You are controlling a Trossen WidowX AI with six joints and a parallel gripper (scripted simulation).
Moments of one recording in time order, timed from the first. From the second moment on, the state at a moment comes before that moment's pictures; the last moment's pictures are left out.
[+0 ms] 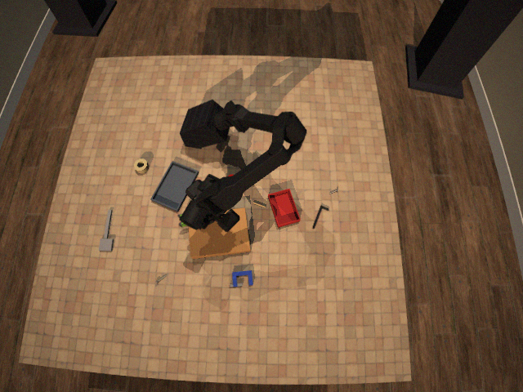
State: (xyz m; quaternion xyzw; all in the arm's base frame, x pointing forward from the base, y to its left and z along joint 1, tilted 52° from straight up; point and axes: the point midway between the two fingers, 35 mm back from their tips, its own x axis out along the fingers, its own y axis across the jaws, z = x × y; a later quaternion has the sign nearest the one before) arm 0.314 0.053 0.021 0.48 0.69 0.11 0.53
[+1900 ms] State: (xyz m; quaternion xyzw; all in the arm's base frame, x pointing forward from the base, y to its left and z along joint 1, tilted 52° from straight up) arm 0.313 0.052 0.022 0.69 0.64 -0.28 0.19
